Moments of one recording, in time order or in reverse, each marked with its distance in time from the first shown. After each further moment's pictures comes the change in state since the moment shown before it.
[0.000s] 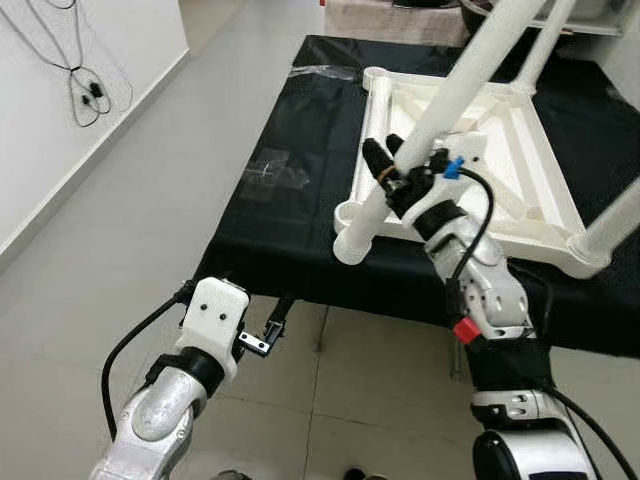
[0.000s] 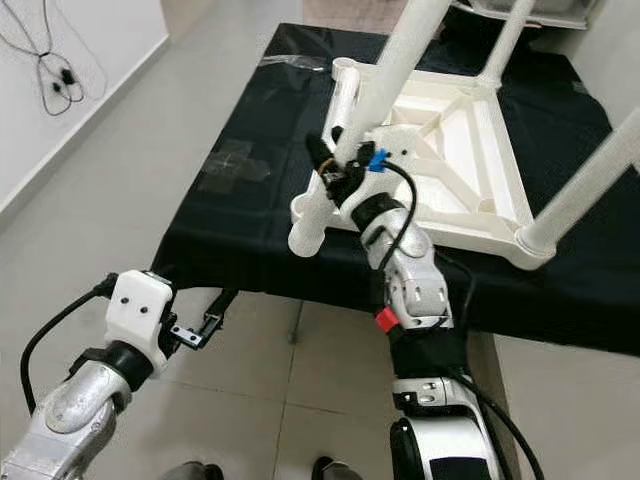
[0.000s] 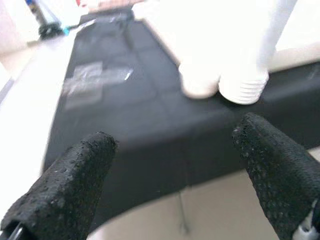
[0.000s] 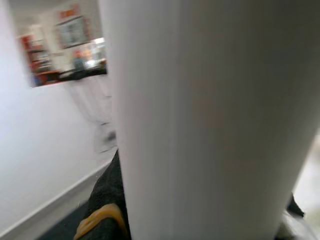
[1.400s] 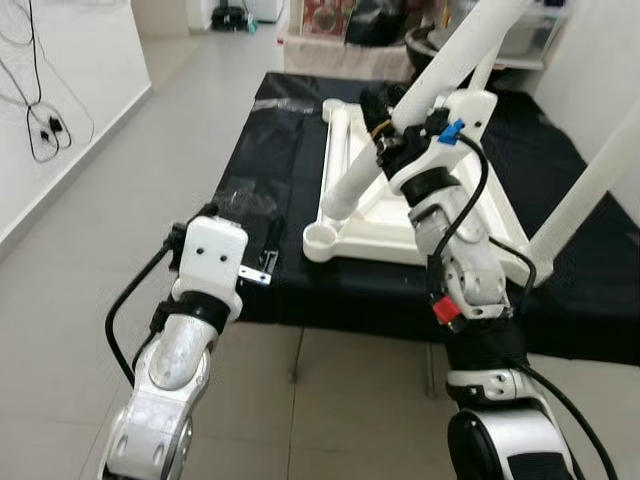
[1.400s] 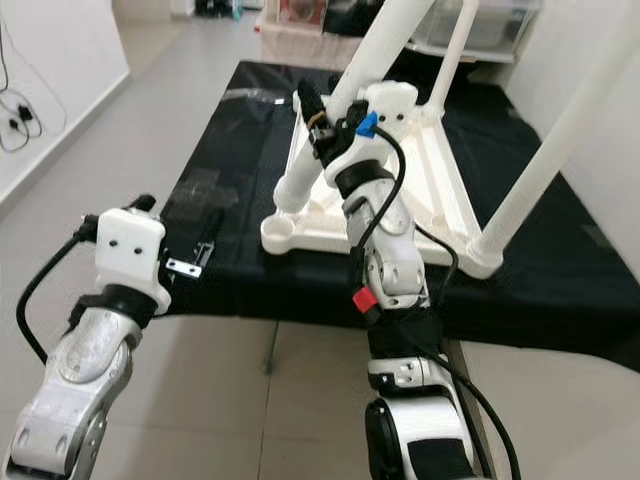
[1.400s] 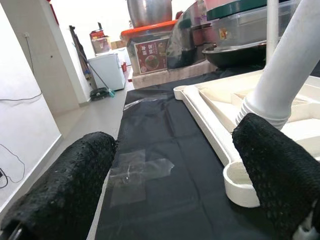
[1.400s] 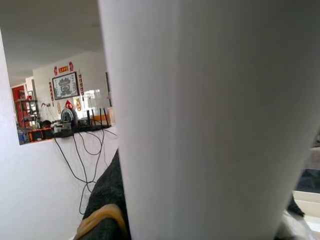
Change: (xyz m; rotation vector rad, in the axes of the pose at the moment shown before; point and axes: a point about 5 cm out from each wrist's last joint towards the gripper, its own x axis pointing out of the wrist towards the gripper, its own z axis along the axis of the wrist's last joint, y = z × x) left arm 0.030 0.013 0.044 0.084 -0.198 0.165; right arm 0.025 0.018 0.039 0.024 -0.192 -0.019
